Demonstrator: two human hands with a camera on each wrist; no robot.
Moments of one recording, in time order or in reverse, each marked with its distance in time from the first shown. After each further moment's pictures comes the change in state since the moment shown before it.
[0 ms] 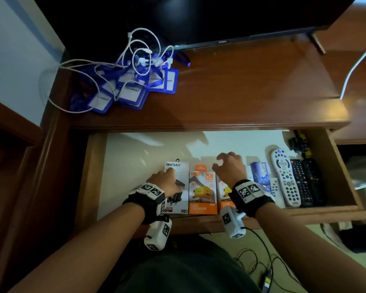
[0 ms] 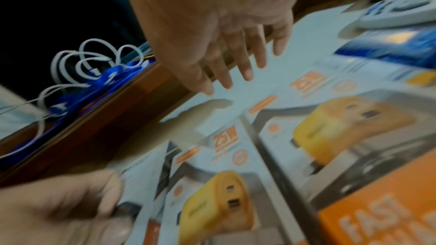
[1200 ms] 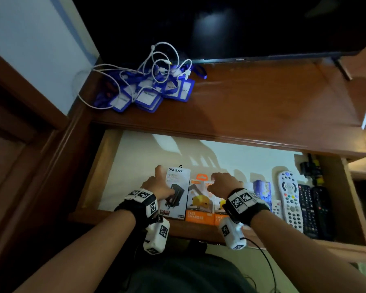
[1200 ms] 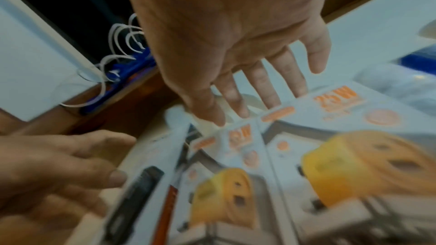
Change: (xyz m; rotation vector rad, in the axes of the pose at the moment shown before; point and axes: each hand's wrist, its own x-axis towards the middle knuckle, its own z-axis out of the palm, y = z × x) left_hand -0.030 0.006 0.004 -0.413 0.165 -0.318; right_hand 0.011 0.005 -0.003 -0.285 -0.349 -0.200
